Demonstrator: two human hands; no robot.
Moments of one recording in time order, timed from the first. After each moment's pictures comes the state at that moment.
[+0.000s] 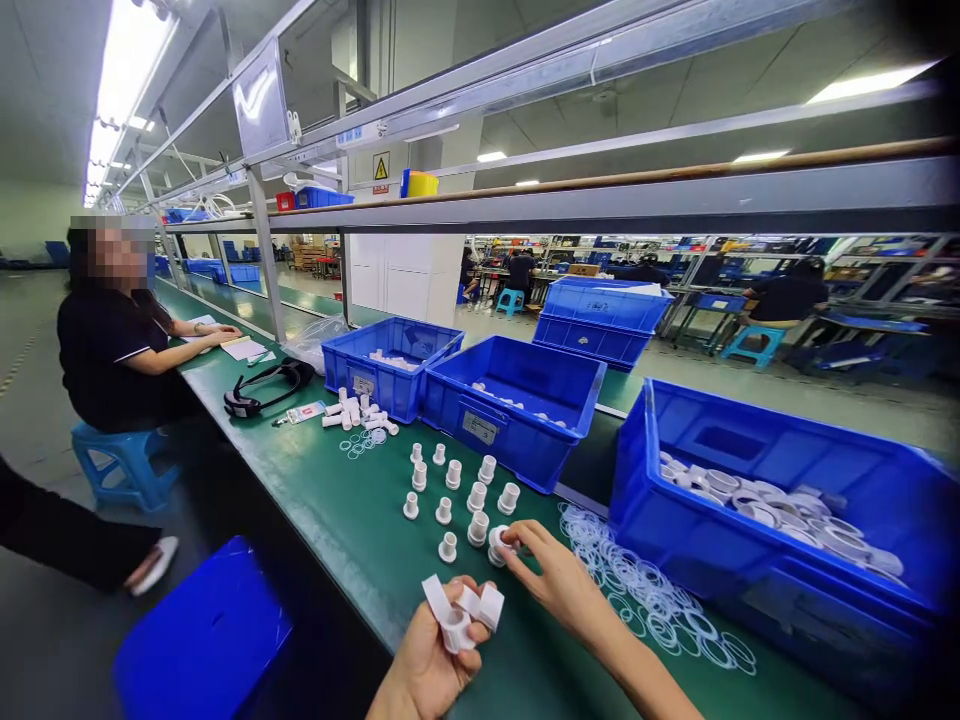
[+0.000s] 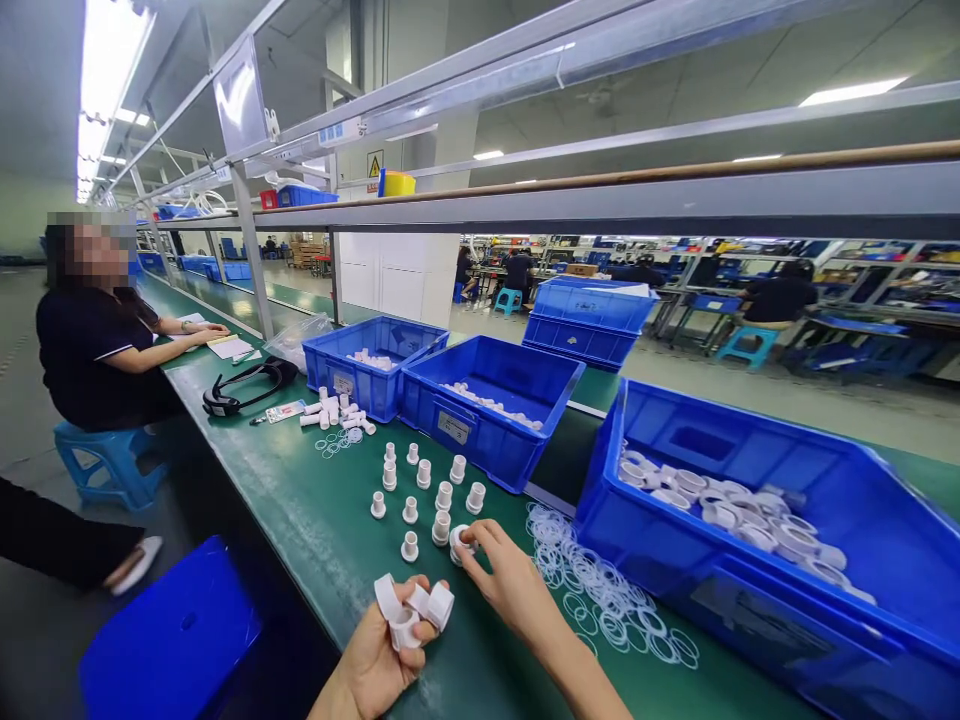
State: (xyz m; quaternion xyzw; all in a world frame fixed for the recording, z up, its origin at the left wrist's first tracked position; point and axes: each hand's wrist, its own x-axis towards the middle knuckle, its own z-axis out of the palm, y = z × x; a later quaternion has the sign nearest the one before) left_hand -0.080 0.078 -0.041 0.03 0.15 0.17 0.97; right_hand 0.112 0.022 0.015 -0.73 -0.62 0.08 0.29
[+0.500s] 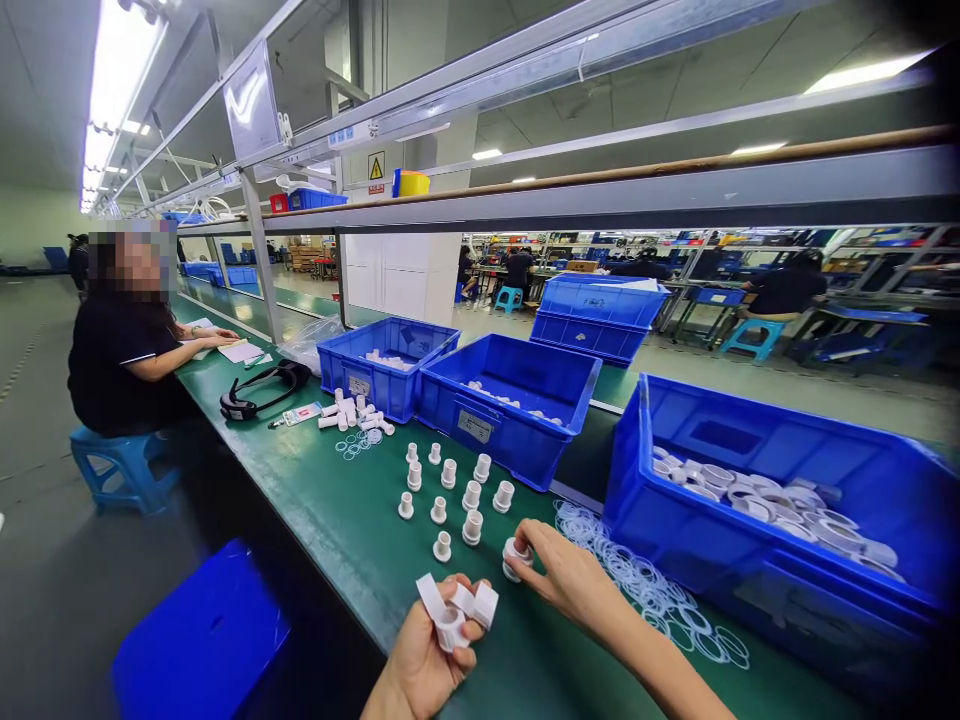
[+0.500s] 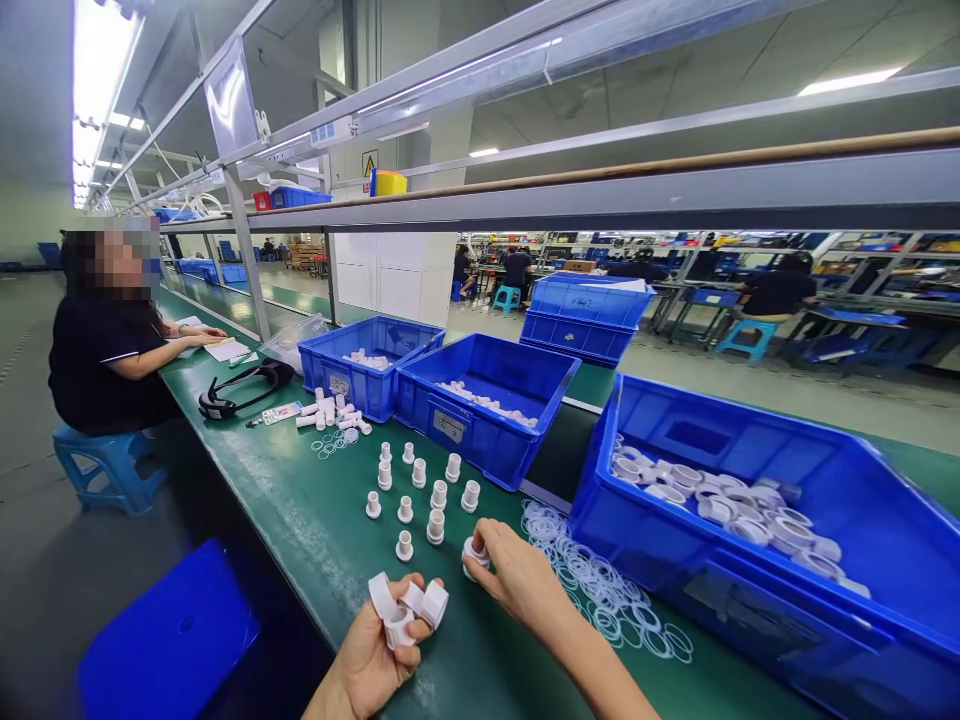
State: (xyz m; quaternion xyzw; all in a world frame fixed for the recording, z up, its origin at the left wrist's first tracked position) left_hand -0.079 0.079 -0.042 0.04 0.13 0.17 0.98; right_hand 0.131 0.015 0.024 -0.75 -0.64 0.05 0.16
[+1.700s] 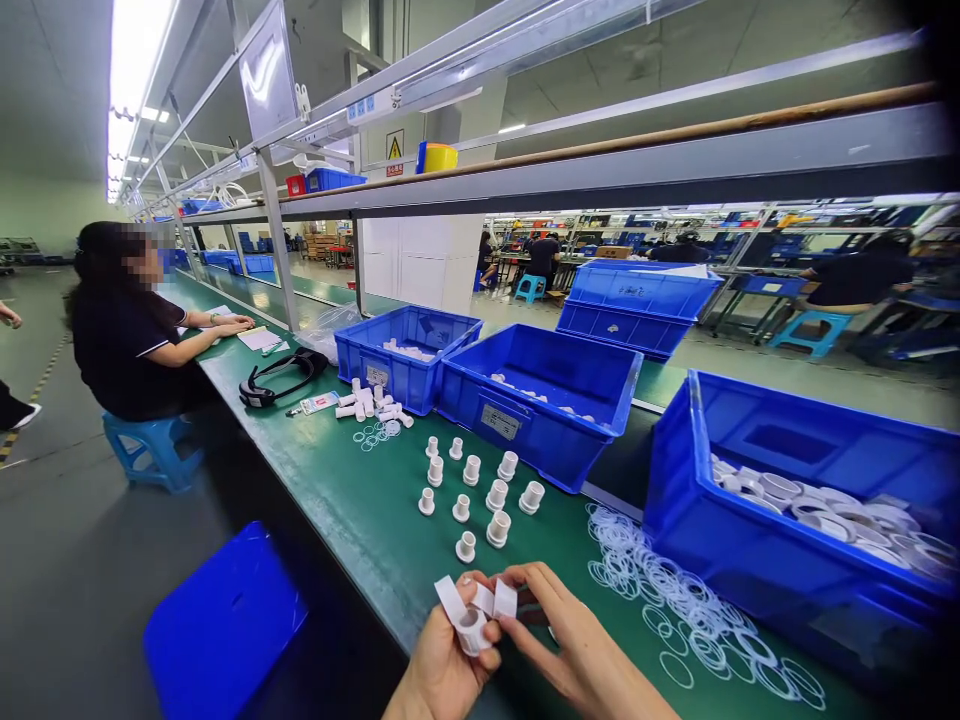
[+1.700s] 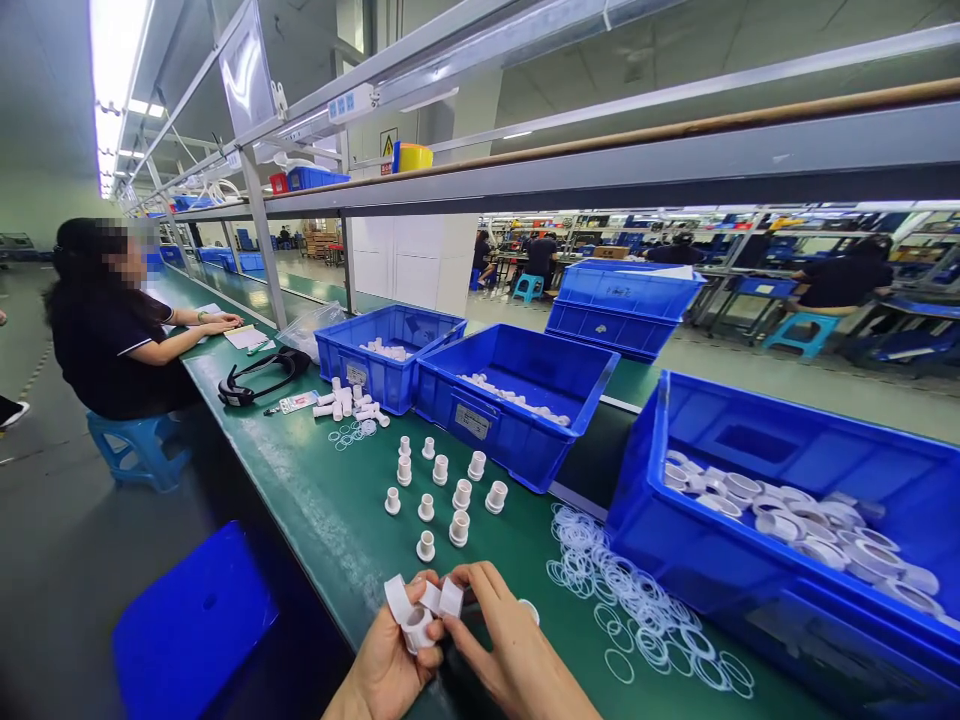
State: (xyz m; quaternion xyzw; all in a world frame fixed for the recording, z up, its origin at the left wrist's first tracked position) left_hand -0.073 0.077 -0.045 0.05 0.19 0.25 0.95; right_hand 0.061 -0.004 0.022 -0.68 -0.61 0.26 0.31
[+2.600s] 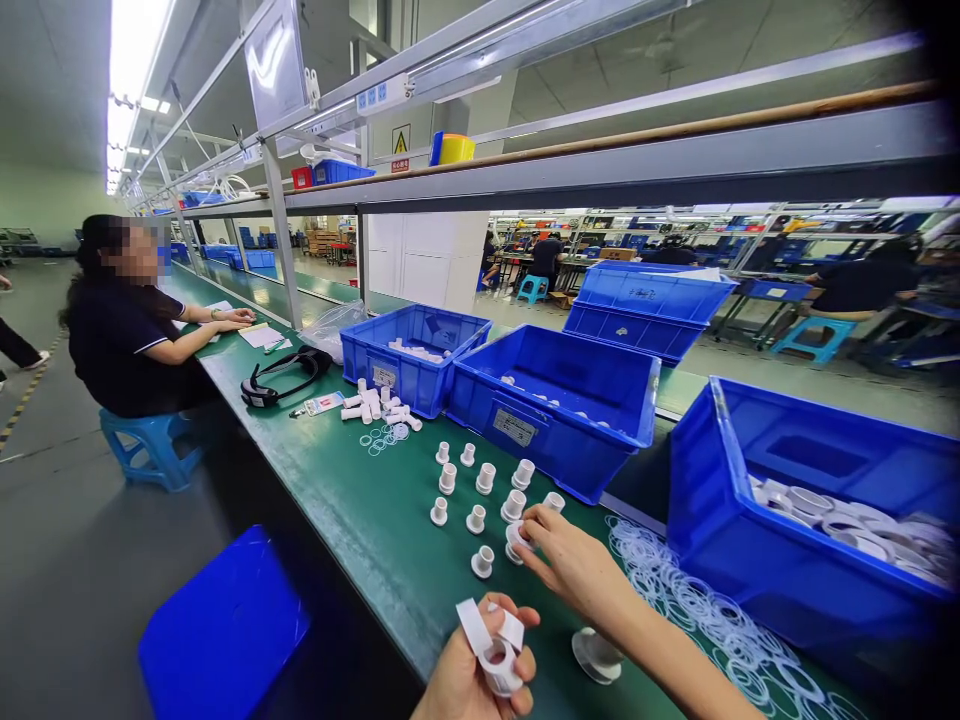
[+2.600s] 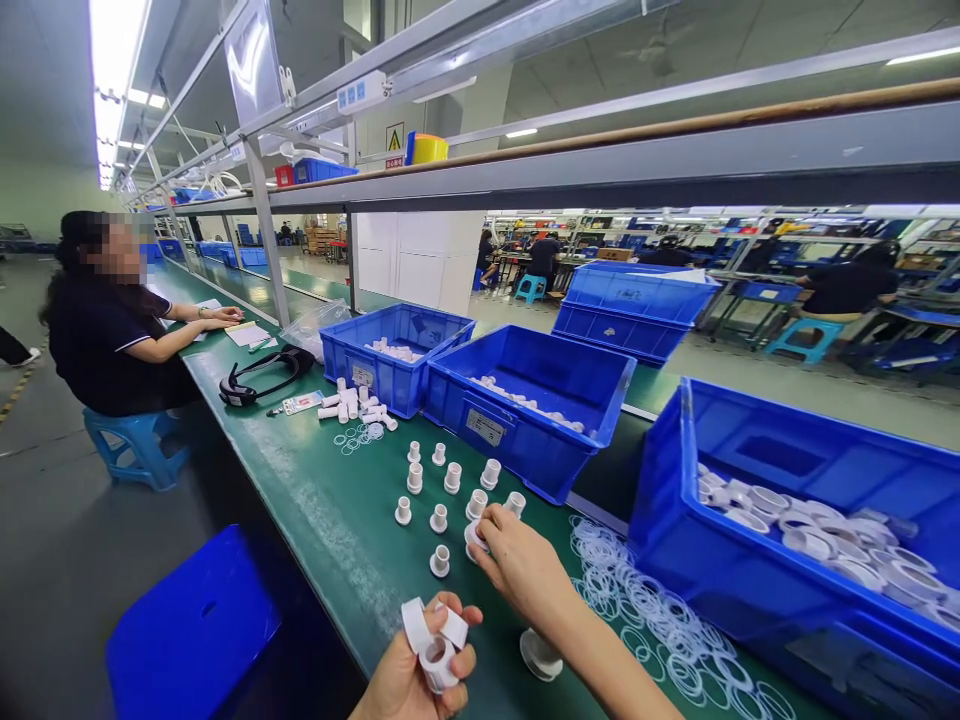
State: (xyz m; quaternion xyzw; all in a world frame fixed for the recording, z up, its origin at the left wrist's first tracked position) left_hand -0.073 0.079 -0.048 0.10 0.12 0.21 0.96; right_hand 0.113 0.071 0.019 -0.70 -0.71 -0.08 0.08
